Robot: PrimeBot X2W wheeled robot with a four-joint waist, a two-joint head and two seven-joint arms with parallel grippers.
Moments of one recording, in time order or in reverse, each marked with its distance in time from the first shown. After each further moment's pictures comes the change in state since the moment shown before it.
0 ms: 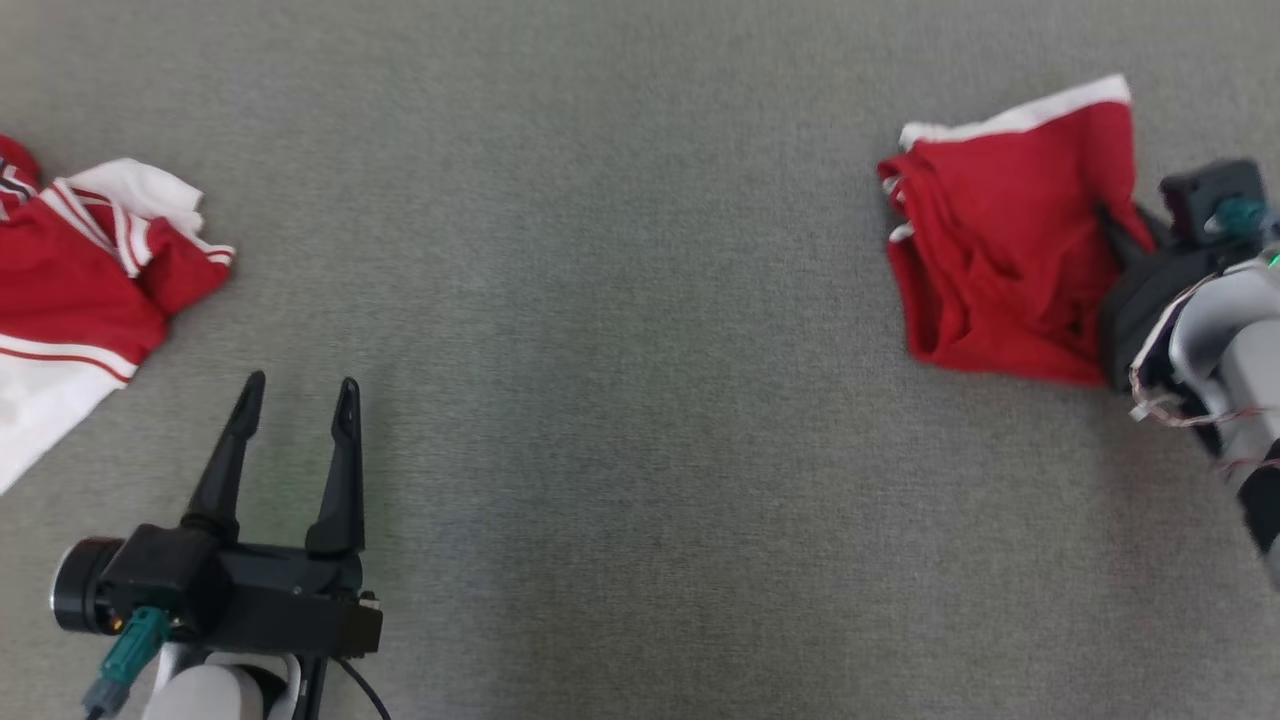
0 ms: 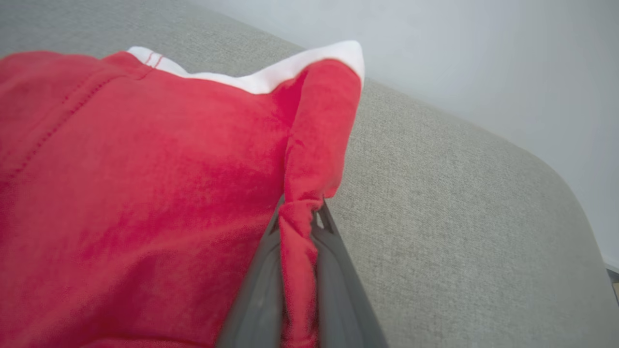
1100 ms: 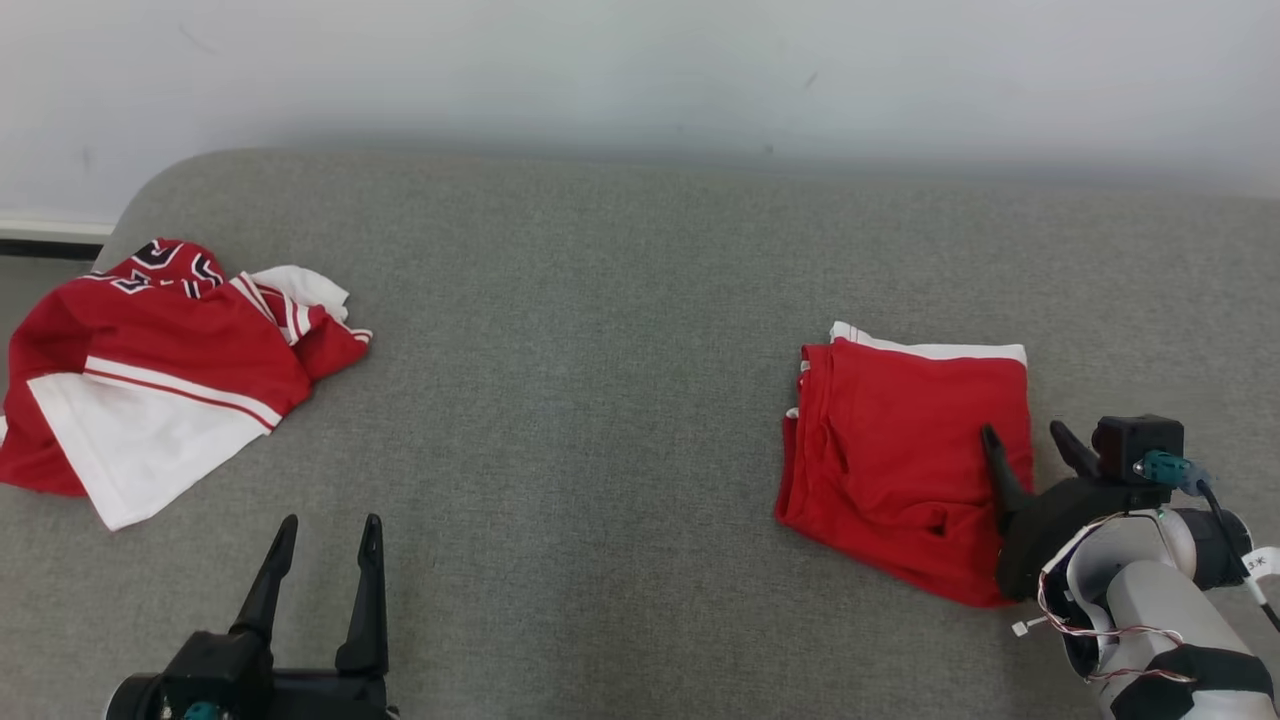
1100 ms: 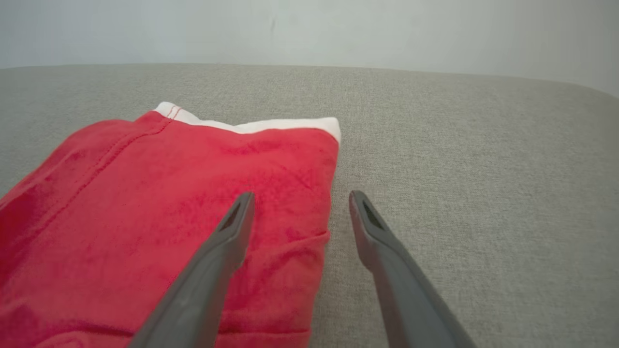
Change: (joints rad) left arm 0.152 -0.060 0.036 0.081 0.037 0.001 0.000; right arm 0.388 0.230 -0.367 -0.079 -0.049 0.000 -0.100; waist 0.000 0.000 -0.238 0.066
